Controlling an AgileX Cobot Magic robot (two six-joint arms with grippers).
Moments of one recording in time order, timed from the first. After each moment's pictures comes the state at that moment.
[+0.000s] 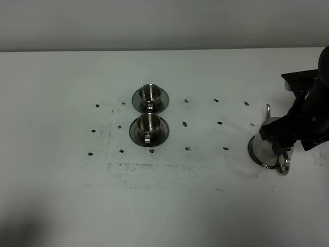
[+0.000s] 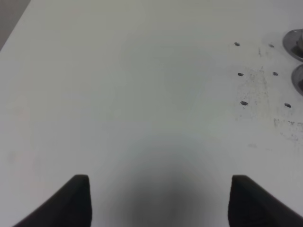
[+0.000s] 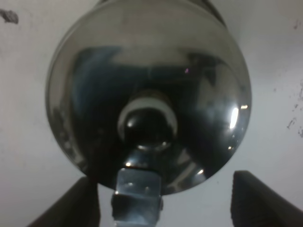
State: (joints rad) left arm 0.01 0.00 -0.51 0.06 1.04 -0.11; right arm 0.19 1.76 -1.12 0.04 0.96 -0.02
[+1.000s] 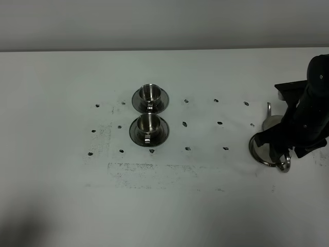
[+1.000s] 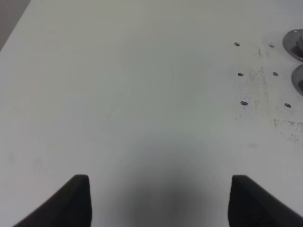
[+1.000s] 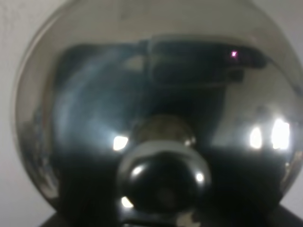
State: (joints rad) left arm 0.01 0.00 -0.51 0.06 1.04 -0.11; right arm 0.19 1.85 -1.12 0.04 0.92 -0.02
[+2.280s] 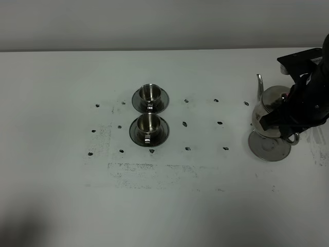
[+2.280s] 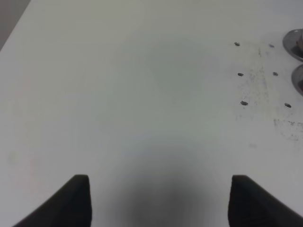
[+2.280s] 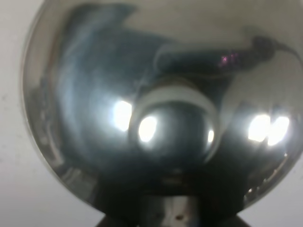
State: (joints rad) left arm 0.01 0.00 -0.51 0.06 1.04 -0.11; right arm 0.21 1.70 -1.18 0.02 0.97 -0.14
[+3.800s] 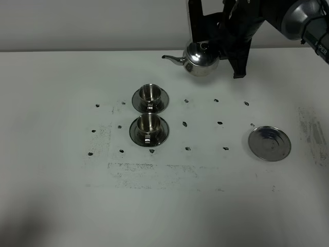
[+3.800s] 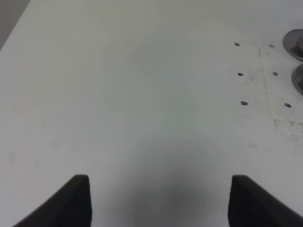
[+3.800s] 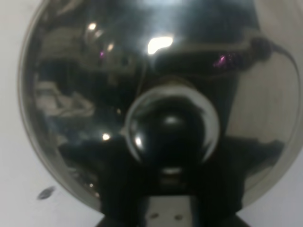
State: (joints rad) left arm 0.01 0.00 -0.51 0.06 1.04 -0.11; right arm 0.37 2.26 -2.10 -0.10 1.01 -1.31
